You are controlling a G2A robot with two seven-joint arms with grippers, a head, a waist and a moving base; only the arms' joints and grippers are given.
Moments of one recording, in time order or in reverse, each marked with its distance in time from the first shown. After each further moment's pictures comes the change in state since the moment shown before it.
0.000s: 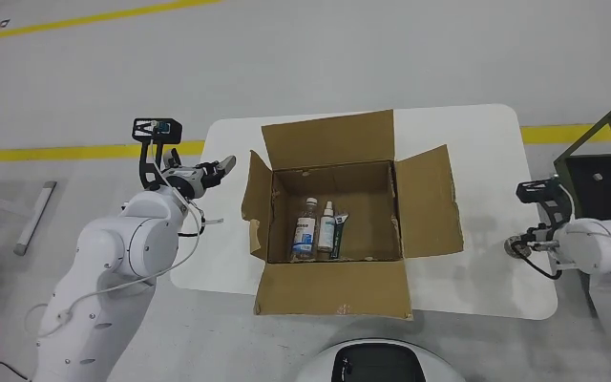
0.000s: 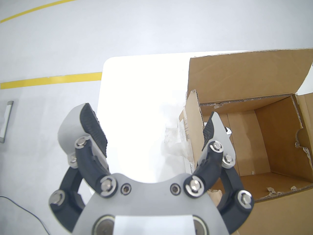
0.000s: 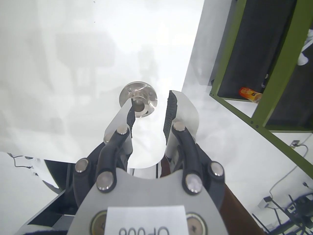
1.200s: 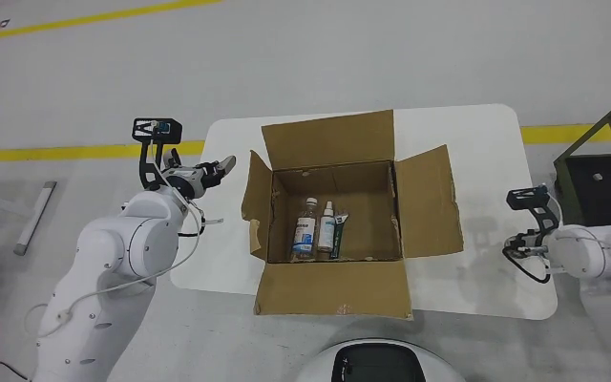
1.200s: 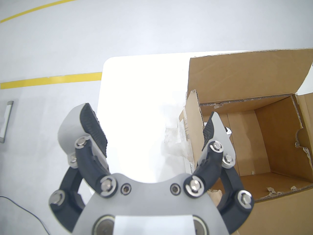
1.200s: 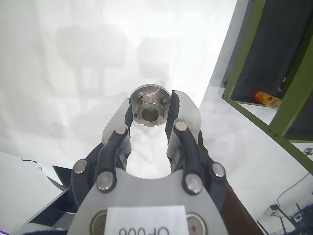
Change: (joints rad) left arm 0.000 0.000 0.000 0.000 0.000 0.000 0.000; right arm -0.004 0.004 -0.053 0.067 0.024 0.000 -0.075
